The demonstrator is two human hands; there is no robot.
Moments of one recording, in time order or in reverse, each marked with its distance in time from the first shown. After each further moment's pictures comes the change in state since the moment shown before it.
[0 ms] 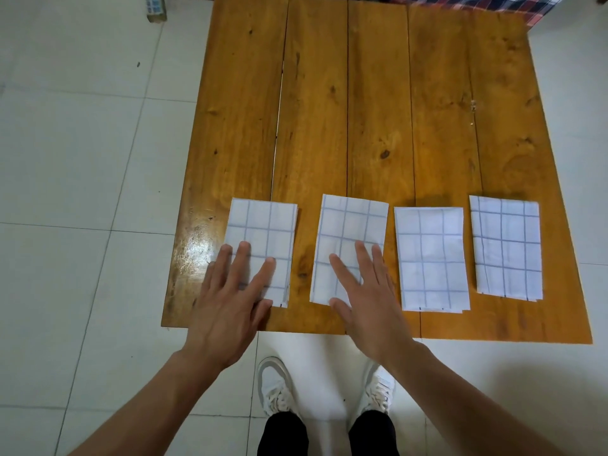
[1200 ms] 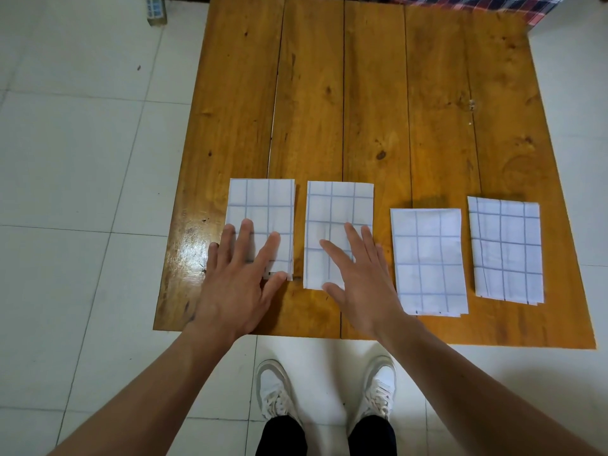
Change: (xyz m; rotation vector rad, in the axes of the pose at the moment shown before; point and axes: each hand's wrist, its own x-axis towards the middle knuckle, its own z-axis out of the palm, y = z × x) left_hand 0.042 0.022 -0.018 -0.049 -0.037 -0.095; right_hand 0.035 0.006 -0.012 0.025 -0.008 -0.041
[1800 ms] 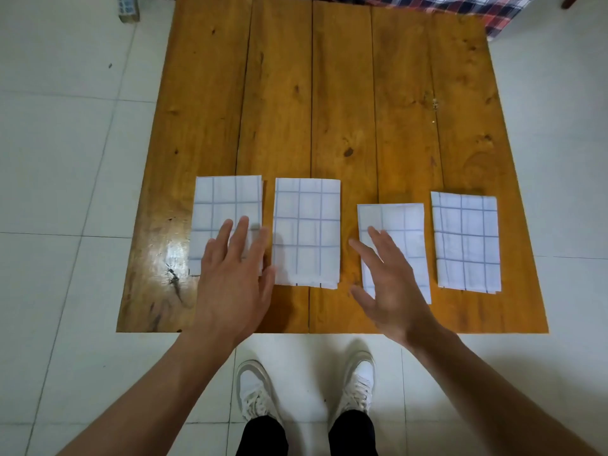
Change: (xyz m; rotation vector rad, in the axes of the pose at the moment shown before) left_hand -0.008 0.053 -0.011 -0.107 0.170 0.024; right_hand -0.048 0.066 -0.034 0.245 0.094 0.036
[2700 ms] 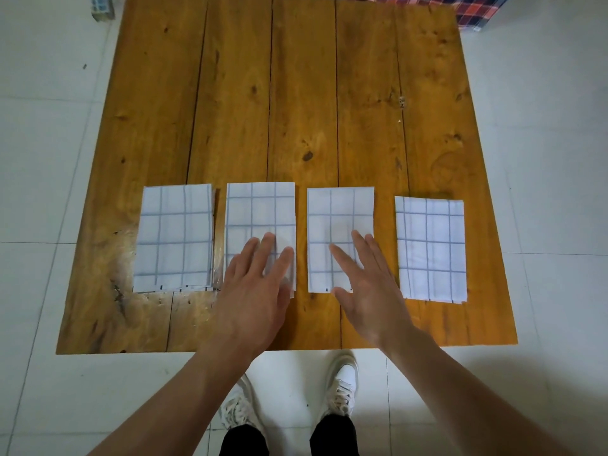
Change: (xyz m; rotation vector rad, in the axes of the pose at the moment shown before) left_hand 0.022 0.083 0.045 0.004 -0.119 0.065; right_hand 0.012 0.052 -0.008 -0.162 -0.018 0.048
